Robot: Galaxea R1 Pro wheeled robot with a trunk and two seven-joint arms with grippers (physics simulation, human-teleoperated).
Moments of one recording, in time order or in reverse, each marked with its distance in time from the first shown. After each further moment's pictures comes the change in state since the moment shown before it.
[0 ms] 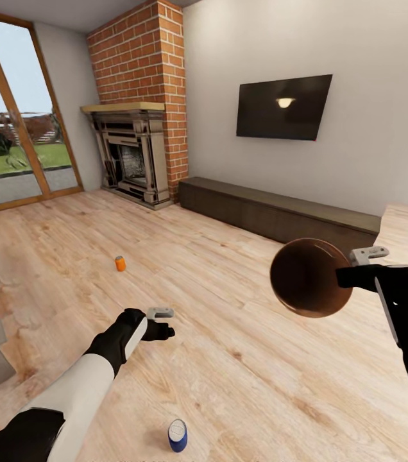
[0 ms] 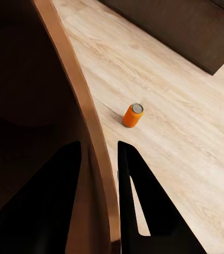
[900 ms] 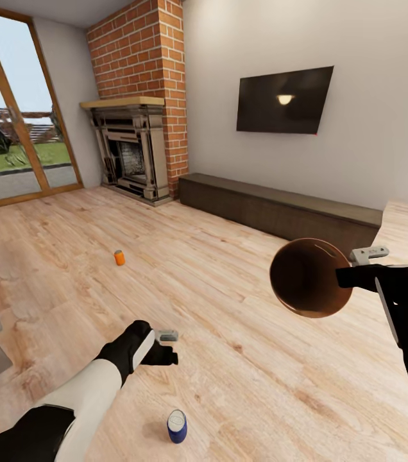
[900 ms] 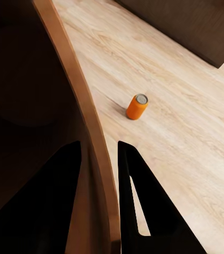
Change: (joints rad) left arm -0.003 -0.037 -0.010 0.149 0.007 0.112 0.028; right arm 0.001 -0.002 0.002 -0.002 -0.003 0.001 0.001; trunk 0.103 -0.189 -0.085
